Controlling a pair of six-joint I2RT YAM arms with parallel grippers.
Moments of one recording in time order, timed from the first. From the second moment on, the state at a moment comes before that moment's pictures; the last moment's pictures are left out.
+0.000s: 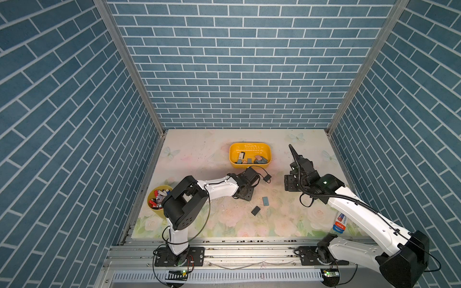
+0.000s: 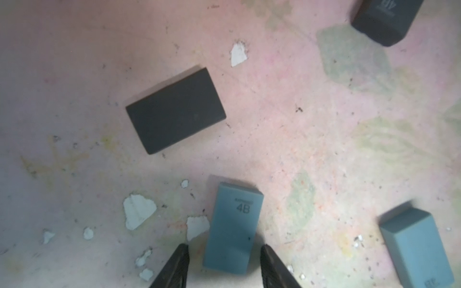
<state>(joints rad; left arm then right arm) -0.85 1.85 1.13 -0.49 -0.11 -0.48 0.65 1.13 0.97 -0.82 0.27 0.48</state>
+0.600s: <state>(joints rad) -0.85 1.91 1.22 -0.59 -0.13 -0.47 0.68 1.14 0.97 -0.82 0.28 0.50</state>
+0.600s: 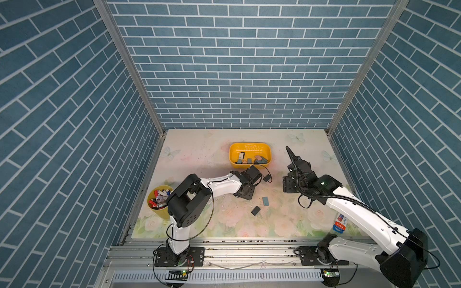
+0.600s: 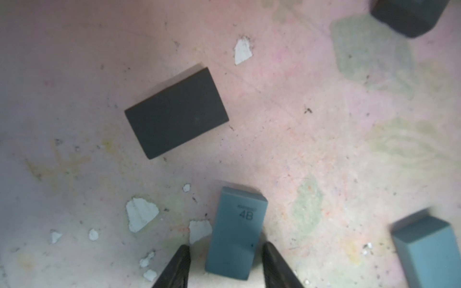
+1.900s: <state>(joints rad) -0.84 1.64 1.01 -0.63 -0.19 -0.56 0.83 1.39 0.84 -0.60 0.21 0.58</state>
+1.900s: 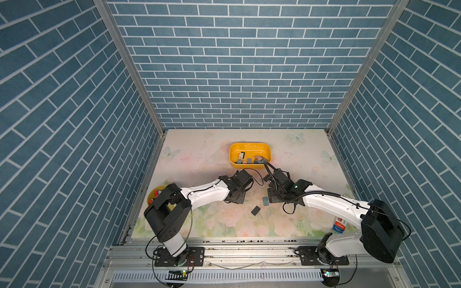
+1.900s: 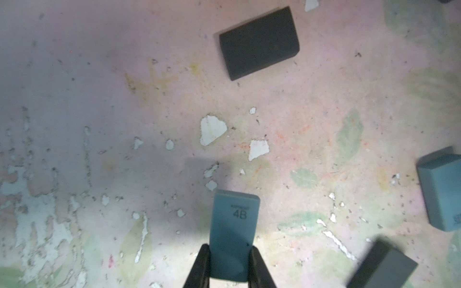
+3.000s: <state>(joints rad) -0.64 1.79 1.49 -0.72 -0.27 -0.56 0.88 1.55 0.80 -0.41 0.17 0.66</state>
